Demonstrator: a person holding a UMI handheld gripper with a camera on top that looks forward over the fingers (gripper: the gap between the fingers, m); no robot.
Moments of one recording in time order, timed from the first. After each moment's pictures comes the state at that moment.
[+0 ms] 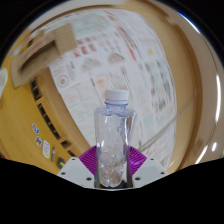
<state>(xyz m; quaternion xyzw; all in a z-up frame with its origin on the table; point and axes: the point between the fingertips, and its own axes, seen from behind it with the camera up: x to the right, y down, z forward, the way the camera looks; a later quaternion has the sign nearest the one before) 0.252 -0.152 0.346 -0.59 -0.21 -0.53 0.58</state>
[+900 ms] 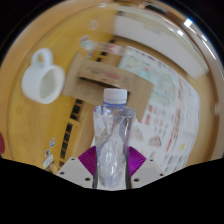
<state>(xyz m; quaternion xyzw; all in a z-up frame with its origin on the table) -0.019 -0.083 0.271 -0.37 -0.58 -0.58 0.44</state>
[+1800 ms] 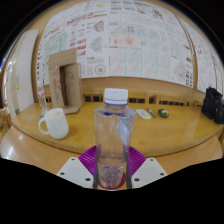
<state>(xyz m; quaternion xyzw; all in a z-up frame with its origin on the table) 0.107 -0.222 0.043 -0.84 -0.03 0.02 0.54</state>
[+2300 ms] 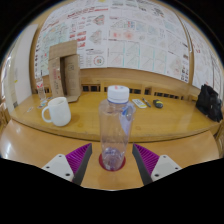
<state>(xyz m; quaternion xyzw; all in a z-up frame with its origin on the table) 0.106 -0.275 0.031 -0.87 -0.02 -0.01 0.50</state>
